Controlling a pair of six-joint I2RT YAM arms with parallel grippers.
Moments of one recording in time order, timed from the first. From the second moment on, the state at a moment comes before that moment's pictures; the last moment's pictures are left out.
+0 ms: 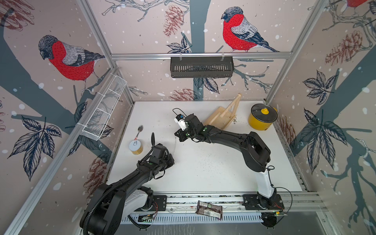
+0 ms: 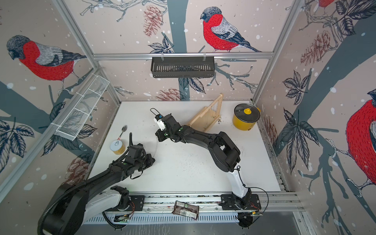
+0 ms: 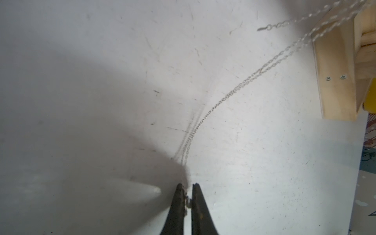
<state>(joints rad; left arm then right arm) -0.34 1.09 0.29 -0.13 0.21 -0.78 0.90 2.10 1.59 -0.10 -0.31 0.29</state>
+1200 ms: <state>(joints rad) -0.27 1.27 0.35 -0.04 0.31 -0.79 0.86 2.38 1.86 -0.13 -0.35 0.31</state>
